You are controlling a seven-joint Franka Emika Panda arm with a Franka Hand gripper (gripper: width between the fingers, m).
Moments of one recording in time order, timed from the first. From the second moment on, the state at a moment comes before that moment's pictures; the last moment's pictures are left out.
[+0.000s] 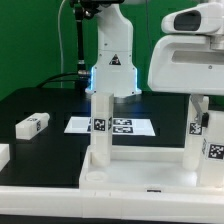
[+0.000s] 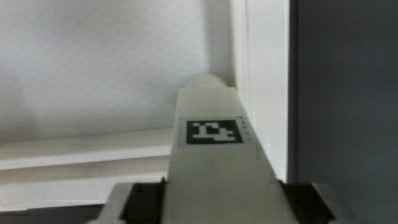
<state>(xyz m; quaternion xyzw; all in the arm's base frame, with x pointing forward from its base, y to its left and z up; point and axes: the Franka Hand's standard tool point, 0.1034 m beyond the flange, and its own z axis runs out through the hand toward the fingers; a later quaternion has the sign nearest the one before) 0.645 0.105 0.111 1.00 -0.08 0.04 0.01</state>
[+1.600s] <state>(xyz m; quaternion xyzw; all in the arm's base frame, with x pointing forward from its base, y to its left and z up) 0.650 0.094 0.110 0.75 -0.65 0.02 -0.05</state>
